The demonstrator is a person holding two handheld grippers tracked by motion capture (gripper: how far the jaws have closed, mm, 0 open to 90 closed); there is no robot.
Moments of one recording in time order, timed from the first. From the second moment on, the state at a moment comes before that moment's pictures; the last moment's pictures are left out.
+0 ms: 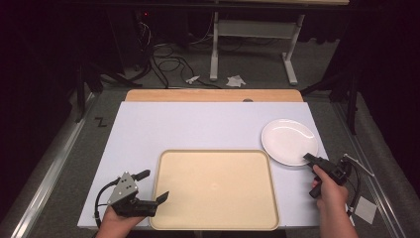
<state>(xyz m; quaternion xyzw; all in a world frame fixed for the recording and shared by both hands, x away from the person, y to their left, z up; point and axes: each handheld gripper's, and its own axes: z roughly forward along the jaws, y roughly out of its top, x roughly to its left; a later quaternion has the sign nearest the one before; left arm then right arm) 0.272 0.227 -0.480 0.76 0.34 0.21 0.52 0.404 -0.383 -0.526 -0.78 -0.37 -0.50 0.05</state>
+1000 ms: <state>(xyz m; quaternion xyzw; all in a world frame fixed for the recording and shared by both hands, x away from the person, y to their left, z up) 0.273 0.227 -0.481 0.75 0.34 0.20 0.52 0.397 -0.390 -0.510 -0.78 -0.35 -0.52 0.00</state>
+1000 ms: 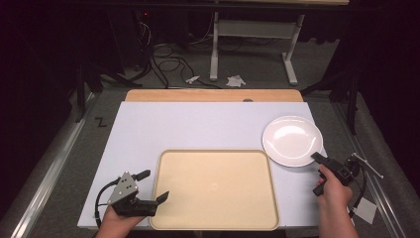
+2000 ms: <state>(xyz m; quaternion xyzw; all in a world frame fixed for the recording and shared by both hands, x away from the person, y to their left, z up) 0.272 0.228 -0.479 0.75 0.34 0.21 0.52 0.388 -0.394 -0.494 -0.75 -0.35 -0.56 0.01</state>
